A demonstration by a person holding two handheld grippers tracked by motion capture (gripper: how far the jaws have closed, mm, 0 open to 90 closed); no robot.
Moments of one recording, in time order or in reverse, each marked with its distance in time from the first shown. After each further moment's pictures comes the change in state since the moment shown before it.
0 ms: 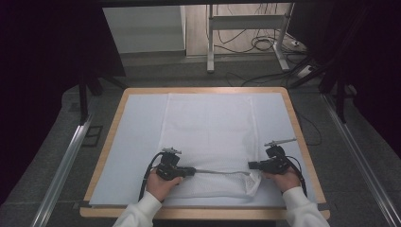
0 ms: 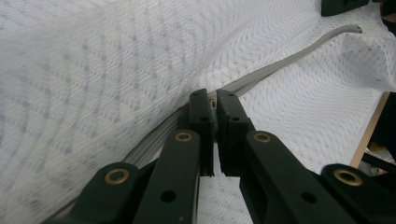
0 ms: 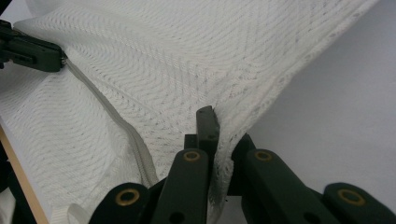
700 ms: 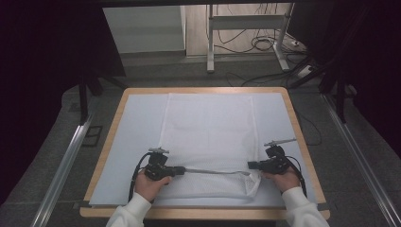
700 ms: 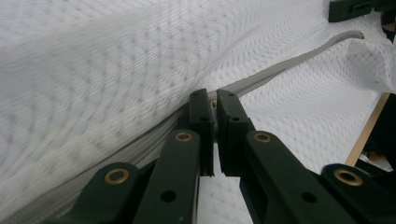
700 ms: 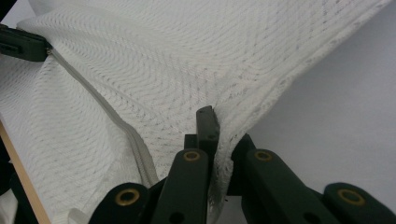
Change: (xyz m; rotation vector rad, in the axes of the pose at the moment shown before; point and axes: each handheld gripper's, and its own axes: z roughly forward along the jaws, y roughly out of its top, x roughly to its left) left arm 0.018 -0.011 -0.028 -0.035 0.010 -0.045; right arm 0.001 0.000 0.000 -0.006 0.005 0.004
